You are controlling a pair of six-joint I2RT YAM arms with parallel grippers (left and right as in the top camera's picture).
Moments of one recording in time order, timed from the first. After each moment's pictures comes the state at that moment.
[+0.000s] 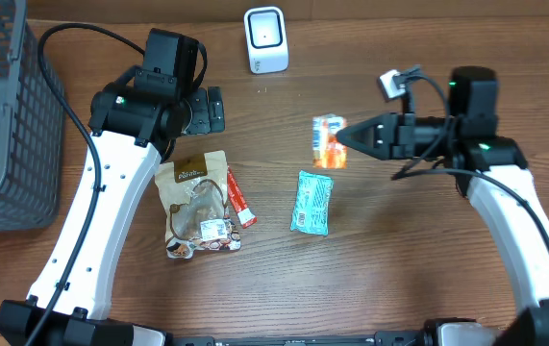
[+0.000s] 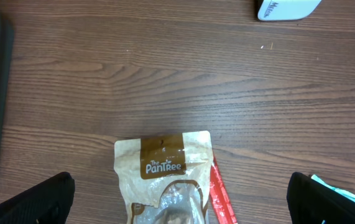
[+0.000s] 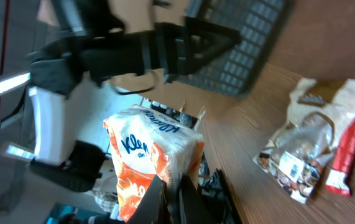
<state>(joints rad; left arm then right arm) -0.27 1.59 1.64 -1.10 -0.21 -0.33 0.02 1.43 1.10 -0.31 -1.50 0.46</state>
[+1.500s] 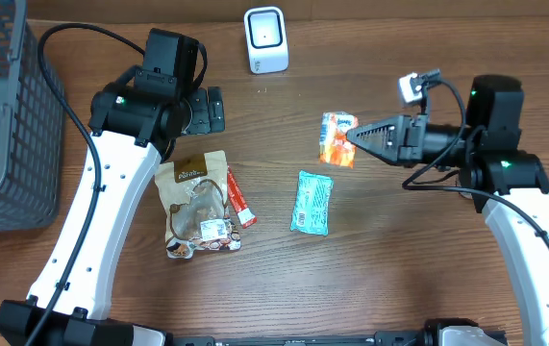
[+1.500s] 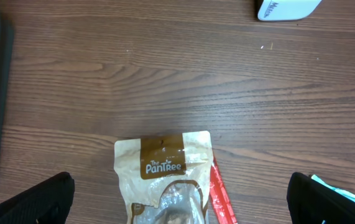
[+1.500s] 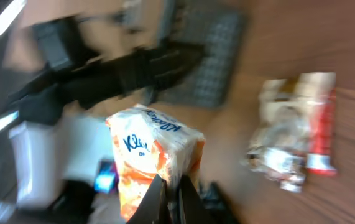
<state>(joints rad) -0.27 1.59 1.64 -1.10 -0.21 -0.33 0.00 1.32 1.09 -0.44 -1.30 0.59</state>
